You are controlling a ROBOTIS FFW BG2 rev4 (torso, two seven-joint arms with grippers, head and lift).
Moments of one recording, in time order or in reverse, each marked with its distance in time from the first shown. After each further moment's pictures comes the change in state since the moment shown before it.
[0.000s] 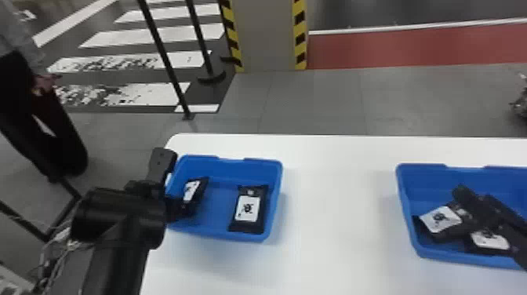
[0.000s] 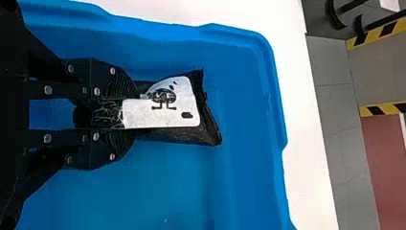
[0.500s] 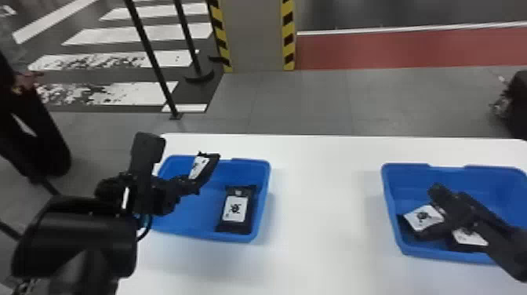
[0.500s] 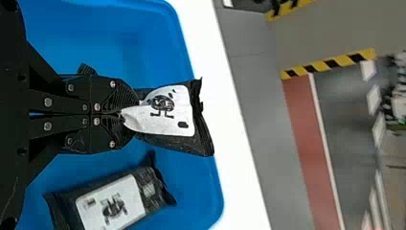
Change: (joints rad) left arm 0.180 -0.009 -0.005 -0.363 0.115 -0.126 -0.071; right arm -0.001 0.001 0.006 -0.026 -0.005 0.039 0.027
